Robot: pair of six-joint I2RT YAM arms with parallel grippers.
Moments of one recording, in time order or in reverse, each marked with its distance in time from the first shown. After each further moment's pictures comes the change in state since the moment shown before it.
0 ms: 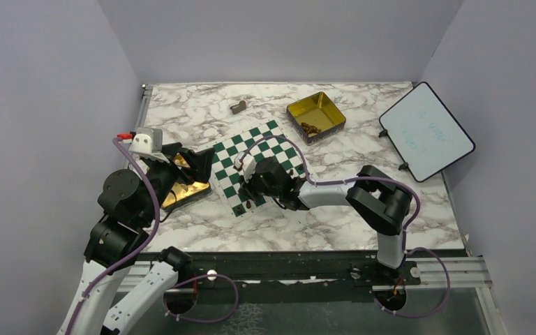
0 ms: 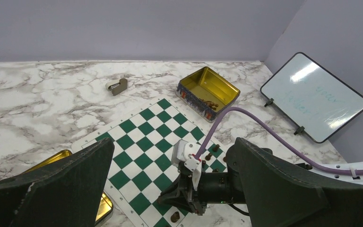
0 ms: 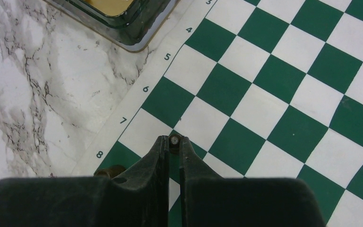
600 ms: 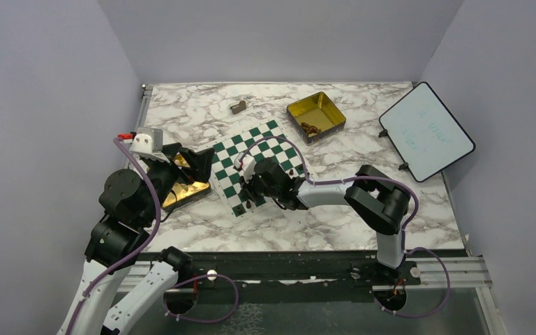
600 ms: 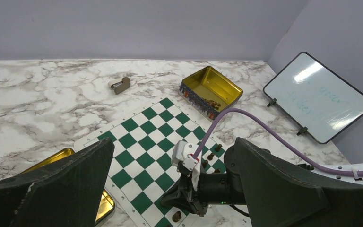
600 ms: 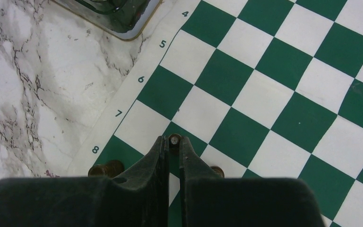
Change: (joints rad) left arm 0.000 -0.001 -0.006 0.000 -0.011 0.001; right arm 0.000 0.019 0.016 -0.052 0.013 0.025
